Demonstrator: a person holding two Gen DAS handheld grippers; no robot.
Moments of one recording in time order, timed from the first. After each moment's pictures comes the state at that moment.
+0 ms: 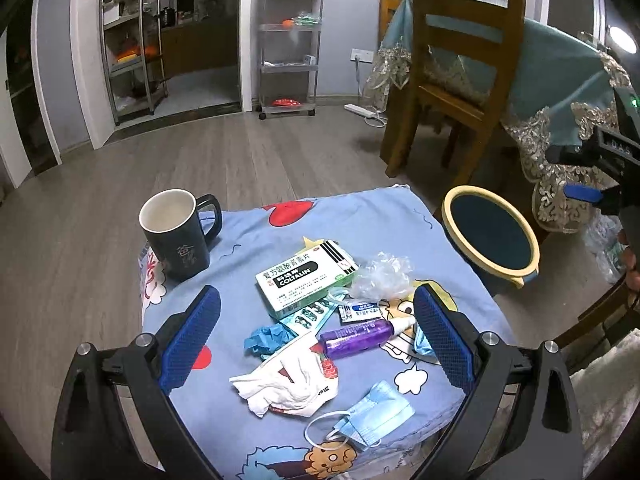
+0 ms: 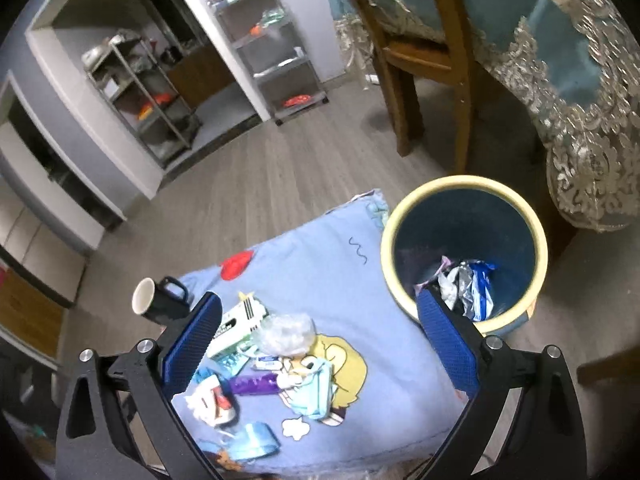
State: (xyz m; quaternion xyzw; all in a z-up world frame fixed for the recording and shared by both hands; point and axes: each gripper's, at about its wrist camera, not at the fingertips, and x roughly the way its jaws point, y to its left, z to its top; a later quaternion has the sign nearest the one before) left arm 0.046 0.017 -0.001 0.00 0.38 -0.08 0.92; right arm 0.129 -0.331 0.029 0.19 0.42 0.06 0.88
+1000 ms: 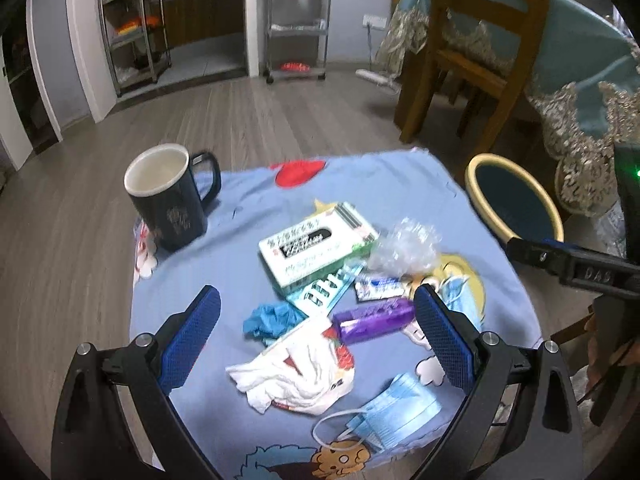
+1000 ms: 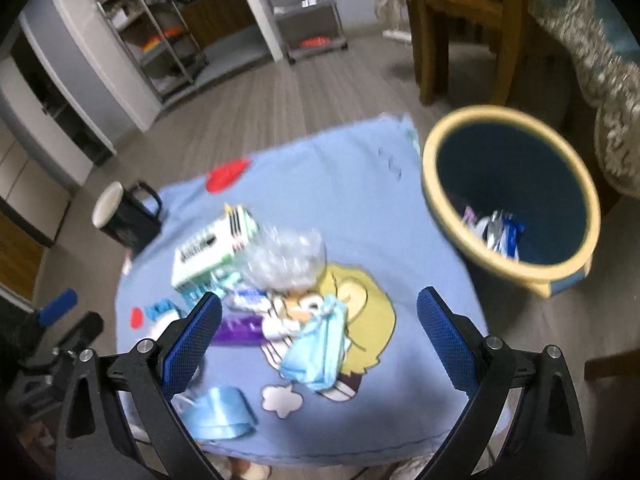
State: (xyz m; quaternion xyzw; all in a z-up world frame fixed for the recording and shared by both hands) left arm 0.074 0.017 -0.051 0.00 0.45 -0.06 0.89; right arm 0.122 -0.253 -0.081 0.12 0.50 0.08 0.85
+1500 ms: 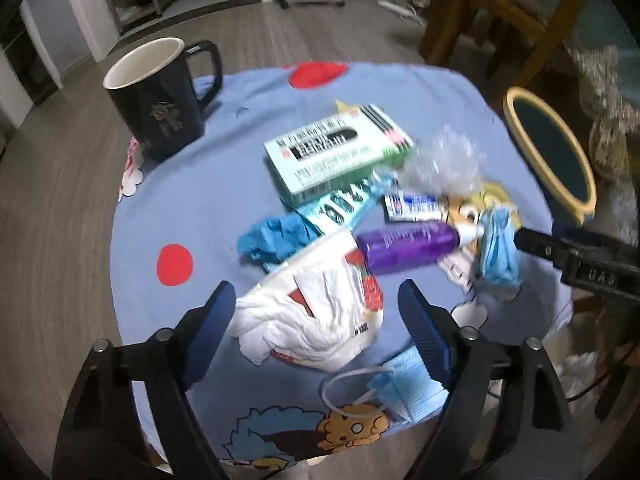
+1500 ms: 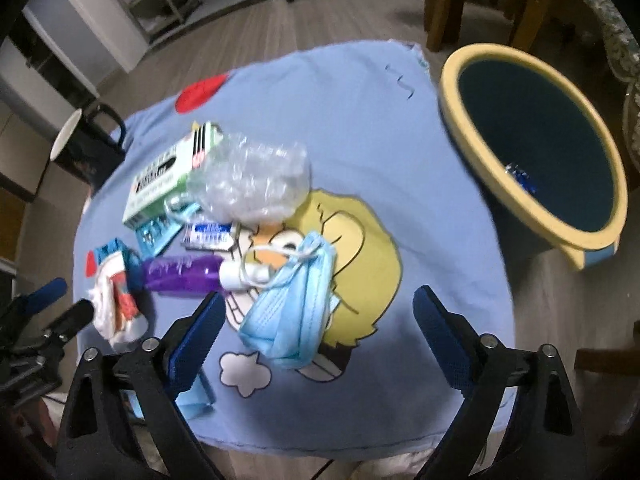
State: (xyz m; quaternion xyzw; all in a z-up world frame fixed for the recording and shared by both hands) left arm 0.079 0.017 -0.116 0.01 0.56 -0.04 0.83; right arm 0.126 -0.235 -0.140 0.07 0.59 0.09 0.80
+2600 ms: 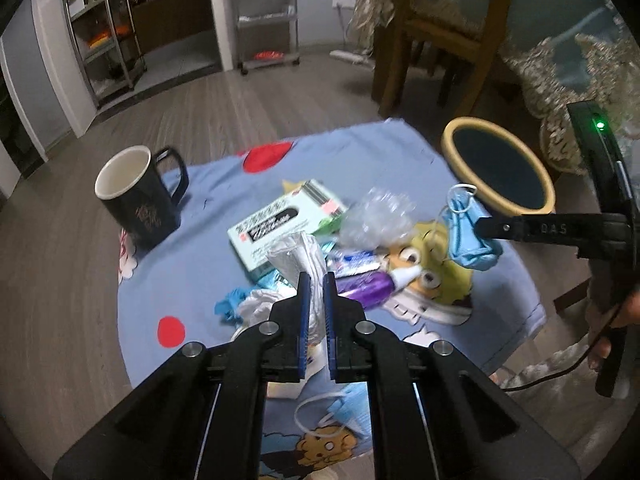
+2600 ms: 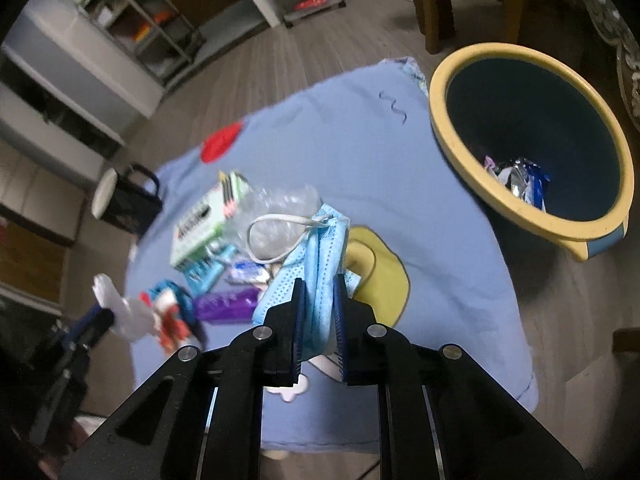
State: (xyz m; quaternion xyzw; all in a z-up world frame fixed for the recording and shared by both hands) left arm 0.065 -0.014 -0.050 0.05 0.45 -0.10 0.88; right arm 0.128 -0.275 -0.102 0.19 0.54 0.11 0.81
